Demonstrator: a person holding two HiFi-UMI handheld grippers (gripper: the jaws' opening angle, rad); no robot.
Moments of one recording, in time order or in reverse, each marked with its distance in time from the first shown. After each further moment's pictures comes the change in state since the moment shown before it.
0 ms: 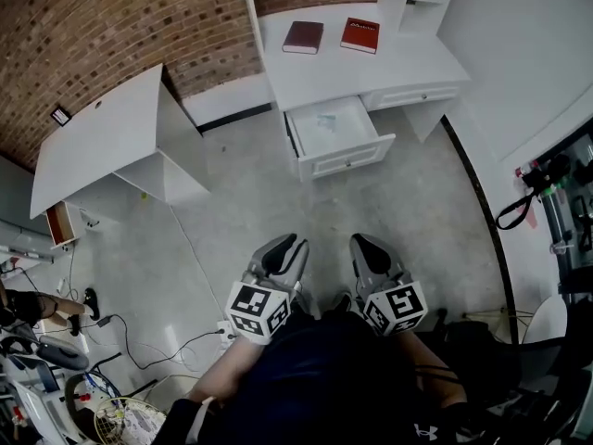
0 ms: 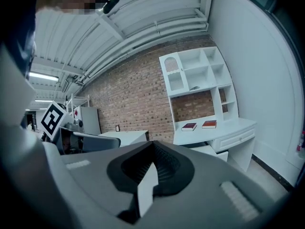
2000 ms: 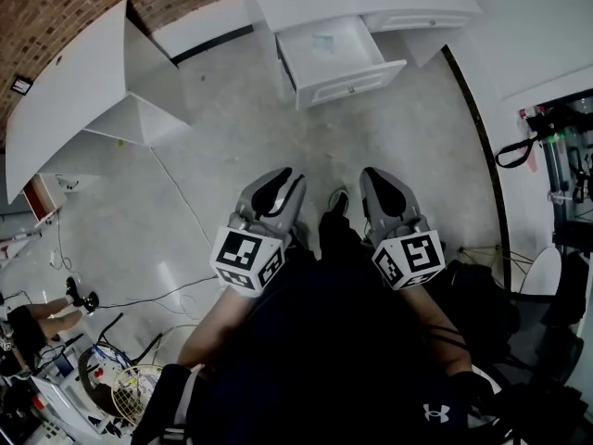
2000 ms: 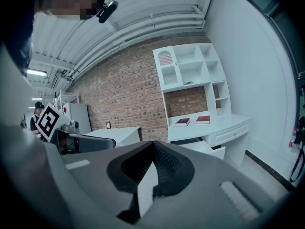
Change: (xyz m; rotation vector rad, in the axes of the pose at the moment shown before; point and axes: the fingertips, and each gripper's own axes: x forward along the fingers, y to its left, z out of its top) left arm 0.020 0.056 -0.005 -0.026 0.039 -0.073; right arm 0.049 -0.009 -0.009 0.028 0.050 -0.117
